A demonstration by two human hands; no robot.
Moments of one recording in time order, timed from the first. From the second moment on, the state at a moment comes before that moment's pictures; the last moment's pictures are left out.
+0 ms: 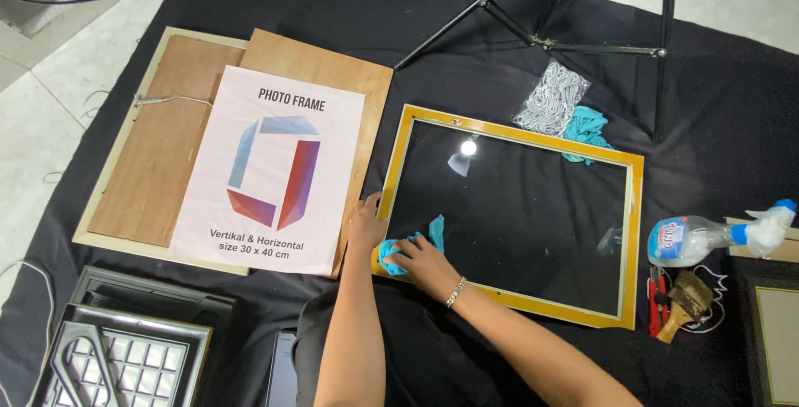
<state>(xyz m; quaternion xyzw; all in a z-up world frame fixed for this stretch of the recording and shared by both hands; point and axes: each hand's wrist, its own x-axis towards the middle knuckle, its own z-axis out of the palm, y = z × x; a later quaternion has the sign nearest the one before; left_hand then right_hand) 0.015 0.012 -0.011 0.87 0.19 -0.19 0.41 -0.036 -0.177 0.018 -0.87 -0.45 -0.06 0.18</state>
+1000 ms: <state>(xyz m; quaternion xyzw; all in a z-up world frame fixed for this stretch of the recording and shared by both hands) 0.017 -0.004 -0.002 0.90 0.22 -0.20 0.33 0.094 -0.230 -0.034 -0.97 -0.23 -0.02 0.12</state>
